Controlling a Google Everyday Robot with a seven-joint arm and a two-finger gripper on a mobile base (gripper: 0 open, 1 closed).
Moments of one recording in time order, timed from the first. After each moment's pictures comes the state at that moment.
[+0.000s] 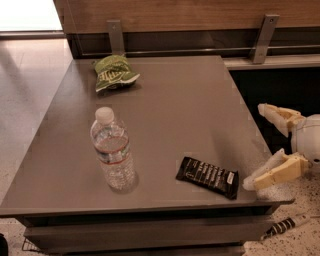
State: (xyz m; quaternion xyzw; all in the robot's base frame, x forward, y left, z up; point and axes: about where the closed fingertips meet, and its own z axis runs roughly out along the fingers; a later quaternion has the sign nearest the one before) arm 0.420 -0.185 0.891 -0.49 0.70 0.24 0.47
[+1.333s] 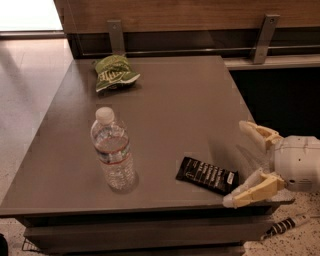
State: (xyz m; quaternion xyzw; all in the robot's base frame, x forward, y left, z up) arm 0.403 -0.149 0.861 -0.48 0.68 0.28 0.48
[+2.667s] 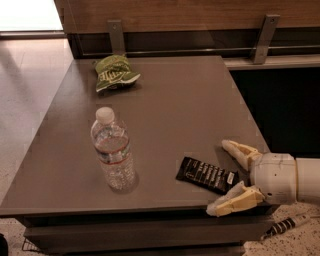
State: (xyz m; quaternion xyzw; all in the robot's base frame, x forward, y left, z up) arm 0.401 -0.128 0.809 -0.47 0.68 0.31 0.47
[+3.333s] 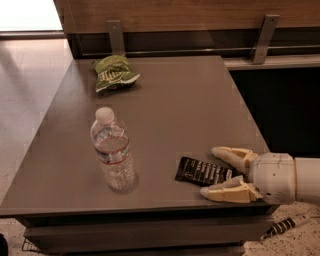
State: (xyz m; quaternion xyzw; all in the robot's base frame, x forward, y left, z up) arm 0.401 -0.124 0.809 -0.47 0.68 0.32 0.47
